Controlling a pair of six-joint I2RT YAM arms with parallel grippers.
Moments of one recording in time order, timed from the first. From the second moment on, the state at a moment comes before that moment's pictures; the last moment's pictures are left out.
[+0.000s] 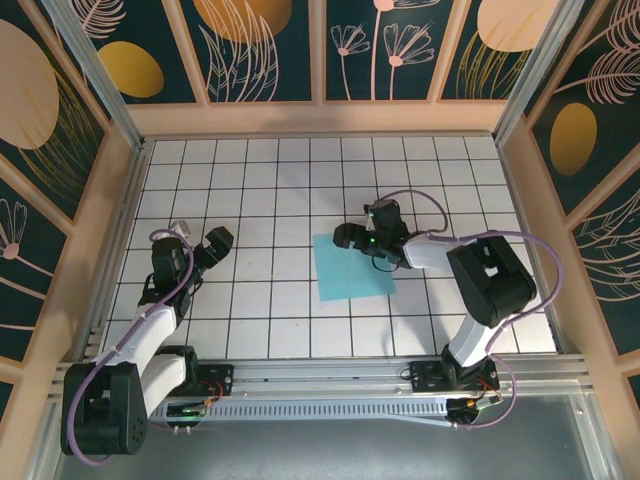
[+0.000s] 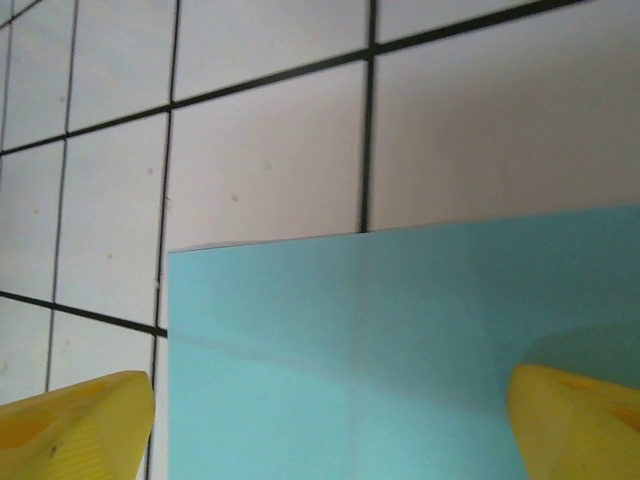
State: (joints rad) left arm -0.01 0.99 0.29 0.22 0.27 -0.76; right arm 0.52 1.73 0.80 0.13 -0.23 0.66
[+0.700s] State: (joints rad) left arm -0.01 1.02 0.31 0.22 0.30 -0.76; right arm 0.62 1.91 1.02 0.17 -0.17 0.75
